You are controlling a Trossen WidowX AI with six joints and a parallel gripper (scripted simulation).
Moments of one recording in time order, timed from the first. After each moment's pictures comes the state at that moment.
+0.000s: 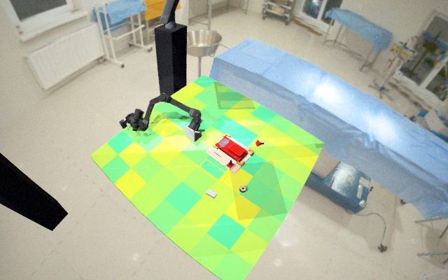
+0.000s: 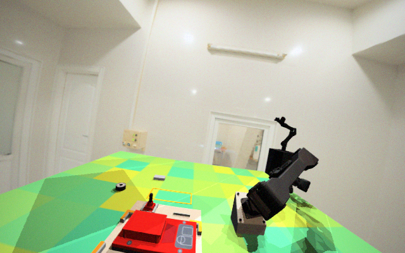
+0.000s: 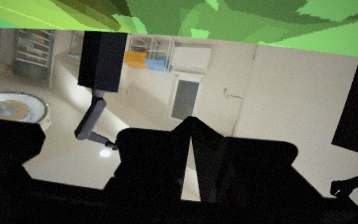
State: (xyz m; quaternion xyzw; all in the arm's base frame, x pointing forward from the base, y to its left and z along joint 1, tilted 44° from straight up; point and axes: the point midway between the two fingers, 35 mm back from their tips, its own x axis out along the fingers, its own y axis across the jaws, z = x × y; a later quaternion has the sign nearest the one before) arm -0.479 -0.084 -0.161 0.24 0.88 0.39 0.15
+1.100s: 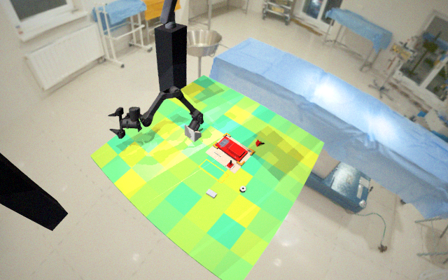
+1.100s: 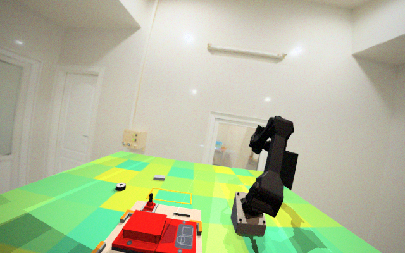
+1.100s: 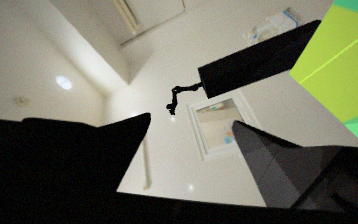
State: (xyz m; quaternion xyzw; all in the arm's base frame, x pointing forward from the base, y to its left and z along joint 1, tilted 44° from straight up) arm -0.360 -0.405 -0.137 -0.25 0.60 0.76 0.02
